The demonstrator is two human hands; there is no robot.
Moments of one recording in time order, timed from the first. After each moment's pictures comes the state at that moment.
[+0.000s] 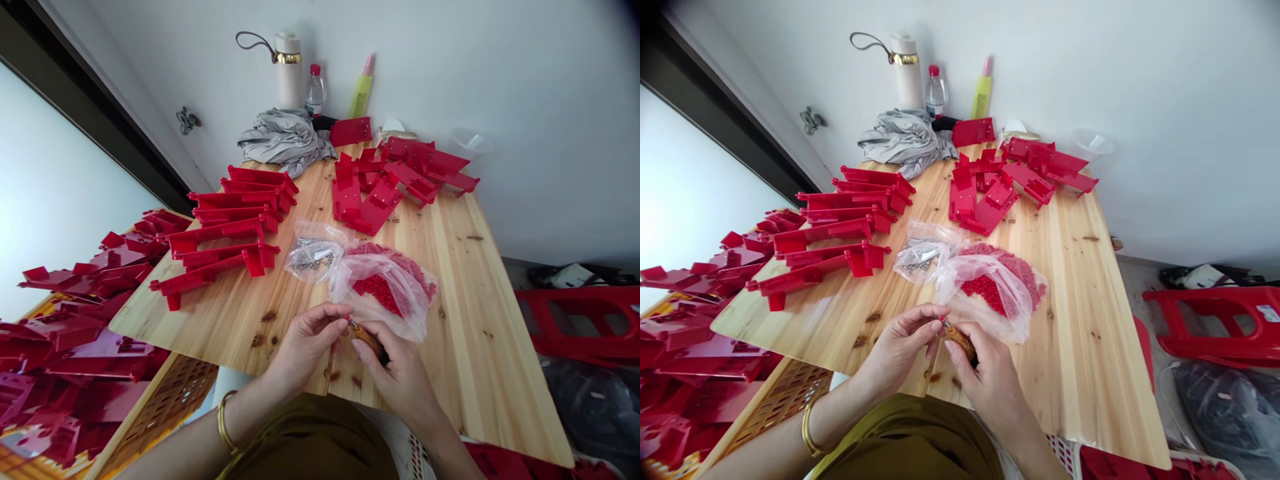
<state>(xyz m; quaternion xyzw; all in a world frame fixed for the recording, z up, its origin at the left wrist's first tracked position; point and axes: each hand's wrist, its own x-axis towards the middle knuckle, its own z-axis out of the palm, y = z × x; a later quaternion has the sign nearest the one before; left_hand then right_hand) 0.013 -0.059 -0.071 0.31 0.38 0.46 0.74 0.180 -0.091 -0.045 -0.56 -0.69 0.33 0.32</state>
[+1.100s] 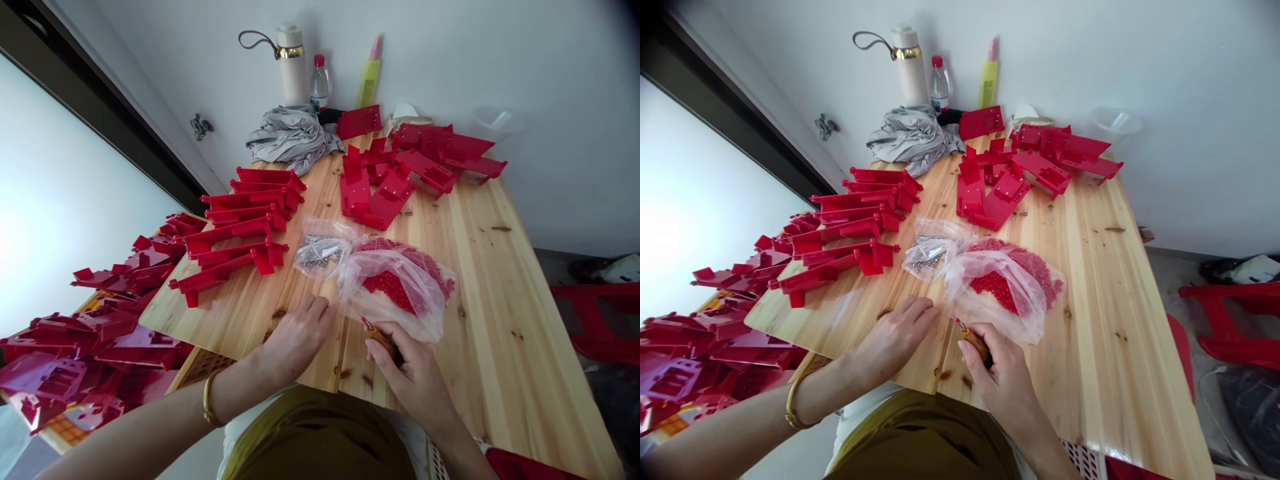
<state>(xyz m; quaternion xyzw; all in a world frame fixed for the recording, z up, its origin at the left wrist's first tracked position) -0.033 -0.043 -0.070 0.90 0.41 0.05 0.12 0.183 -0.099 -0.053 -0.59 -0.61 0.41 0.33</state>
